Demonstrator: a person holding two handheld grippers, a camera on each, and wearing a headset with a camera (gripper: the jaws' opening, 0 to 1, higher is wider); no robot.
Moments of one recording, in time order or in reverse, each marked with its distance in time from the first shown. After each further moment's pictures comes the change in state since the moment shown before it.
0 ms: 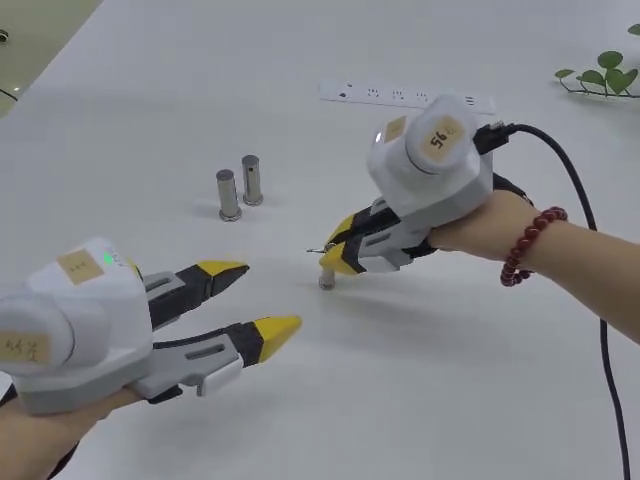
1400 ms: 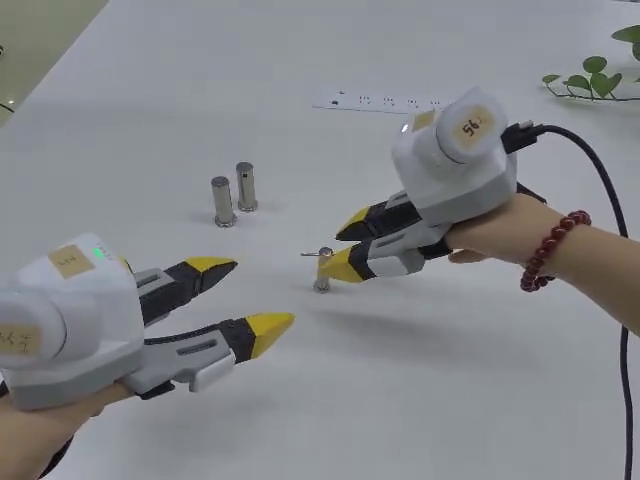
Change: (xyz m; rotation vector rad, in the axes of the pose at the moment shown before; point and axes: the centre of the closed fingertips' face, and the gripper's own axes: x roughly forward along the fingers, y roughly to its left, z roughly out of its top) left arm -0.003 0.006 0.008 0.007 0.000 0.019; right arm -0.024 0.005 0.004 0.124 -0.077 -0.010
